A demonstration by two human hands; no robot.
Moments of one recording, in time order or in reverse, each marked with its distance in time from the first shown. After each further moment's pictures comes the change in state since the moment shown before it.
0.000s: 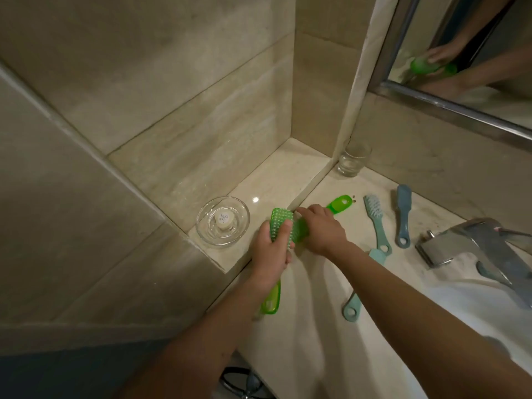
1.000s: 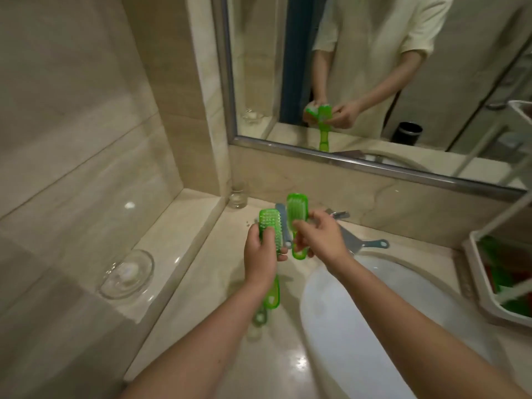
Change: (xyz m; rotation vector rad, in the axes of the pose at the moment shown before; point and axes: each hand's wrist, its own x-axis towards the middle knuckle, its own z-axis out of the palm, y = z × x) left_hand -0.089 0.048 0.143 -0.082 -0.269 0.248; right_hand -0.188 0.076 -0.120 1.022 0.609 0.328
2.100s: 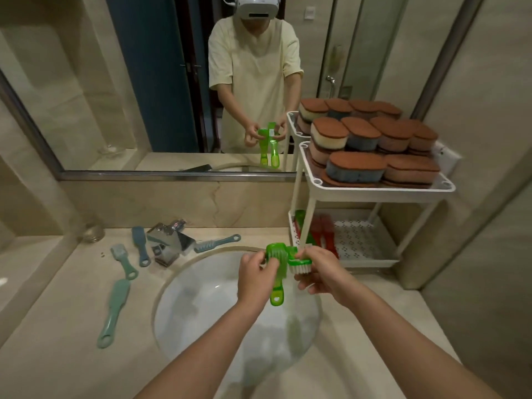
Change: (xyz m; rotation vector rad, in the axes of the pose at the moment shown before) left_hand -0.206 -0.037 0.257 0.416 -0.451 0.053; right_hand -0.164 0.095 -0.330 0.196 0.151 0.356
